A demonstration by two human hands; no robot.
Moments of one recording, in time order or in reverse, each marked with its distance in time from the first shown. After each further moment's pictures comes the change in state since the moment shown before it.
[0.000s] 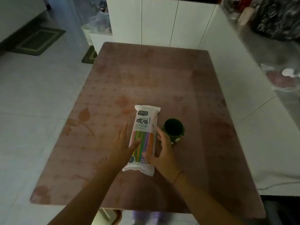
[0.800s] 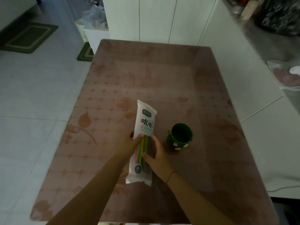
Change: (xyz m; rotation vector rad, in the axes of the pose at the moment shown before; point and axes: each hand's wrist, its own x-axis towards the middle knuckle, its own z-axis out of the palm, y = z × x) left_hand 0.059 -0.004 0.000 -0.384 -0.135 -0.267; right_hand 0.040 0.022 0.044 0.141 -0.065 0.231
